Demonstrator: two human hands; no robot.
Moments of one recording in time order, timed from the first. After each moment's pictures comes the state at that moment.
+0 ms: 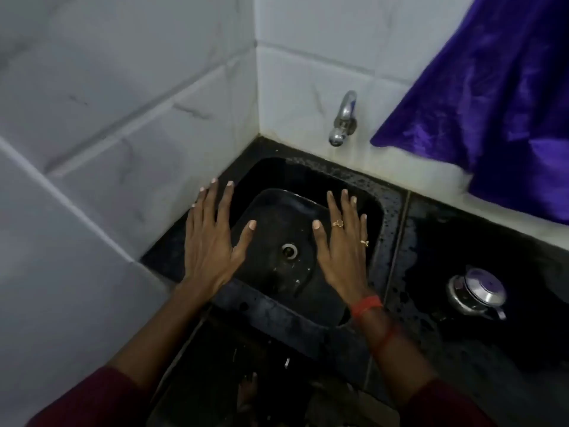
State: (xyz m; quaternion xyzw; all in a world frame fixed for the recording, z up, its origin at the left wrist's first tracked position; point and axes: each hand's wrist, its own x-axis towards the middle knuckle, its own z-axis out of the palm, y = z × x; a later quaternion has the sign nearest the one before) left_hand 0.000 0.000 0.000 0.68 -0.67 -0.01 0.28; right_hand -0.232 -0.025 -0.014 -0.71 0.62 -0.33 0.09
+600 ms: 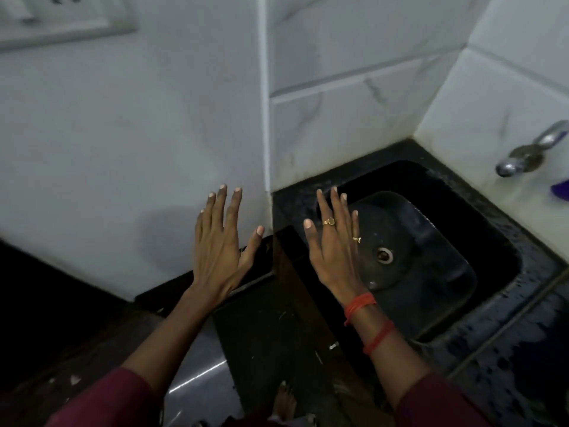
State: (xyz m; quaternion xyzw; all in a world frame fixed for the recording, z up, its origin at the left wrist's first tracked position) left_hand 0.078 0.208 -0.015 0.86 -0.44 0.03 0.28; right_hand -0.078 0.064 -0.022 -0.87 0.36 -0.26 0.21
